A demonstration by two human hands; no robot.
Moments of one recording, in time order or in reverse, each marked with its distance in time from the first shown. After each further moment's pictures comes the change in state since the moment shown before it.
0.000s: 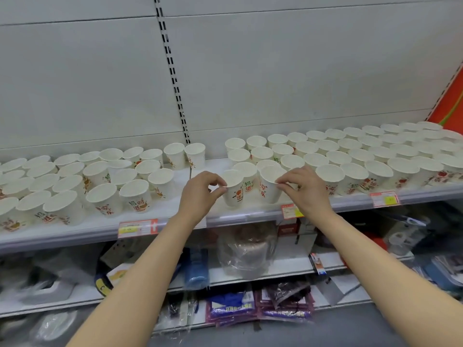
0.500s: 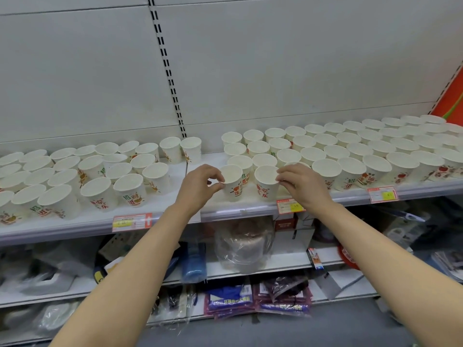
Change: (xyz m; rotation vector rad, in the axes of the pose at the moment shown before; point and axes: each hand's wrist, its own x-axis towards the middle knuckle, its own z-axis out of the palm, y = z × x) left_hand 0.012 0.000 0.012 0.075 -0.086 0.017; right_hand 0.003 0.040 0.005 -0.160 -0.120 -0.202
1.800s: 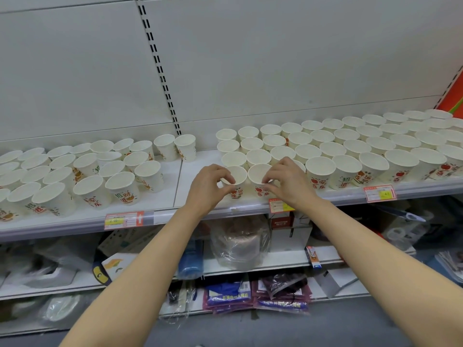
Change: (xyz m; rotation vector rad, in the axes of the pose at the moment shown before) left_hand 0.002 0.029 0.035 -0.017 0.010 -0.002; right_hand 0.010 -0.007 -0.001 0.094 -0.167 0.072
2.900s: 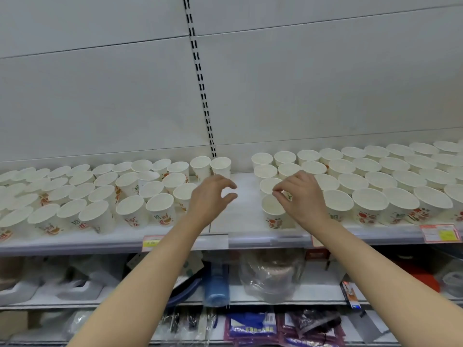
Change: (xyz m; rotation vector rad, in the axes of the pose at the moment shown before) left_hand 0.023 -0.060 -0.073 0.285 0.078 0.034; right_hand 0.059 -0.040 0.039 -0.064 0.343 -0.134
